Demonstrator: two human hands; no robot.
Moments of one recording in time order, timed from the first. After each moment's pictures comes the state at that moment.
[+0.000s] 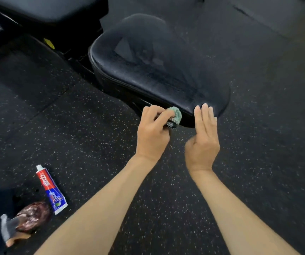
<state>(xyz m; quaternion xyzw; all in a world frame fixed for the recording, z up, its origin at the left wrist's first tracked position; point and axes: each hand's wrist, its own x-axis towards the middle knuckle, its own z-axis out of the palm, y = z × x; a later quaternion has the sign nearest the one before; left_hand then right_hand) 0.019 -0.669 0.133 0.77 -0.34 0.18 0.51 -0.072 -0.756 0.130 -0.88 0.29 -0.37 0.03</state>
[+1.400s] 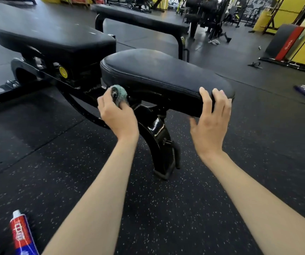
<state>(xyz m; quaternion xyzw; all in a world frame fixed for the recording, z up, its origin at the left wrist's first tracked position) 0.091 -0.637 0.086 0.70 -0.05 0.26 0.66 -0.041 -0.775 0.083 -0.83 0.24 -0.49 -0.12</state>
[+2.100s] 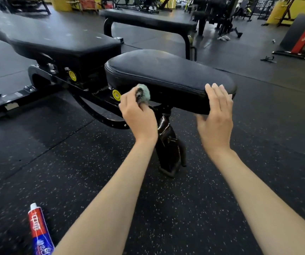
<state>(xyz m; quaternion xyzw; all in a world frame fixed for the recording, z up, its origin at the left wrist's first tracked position) 0.047 -0.656 0.095 0.70 -0.12 0.25 0.66 -0.054 -0.782 0.085 -0.84 0.19 -0.51 0.01</state>
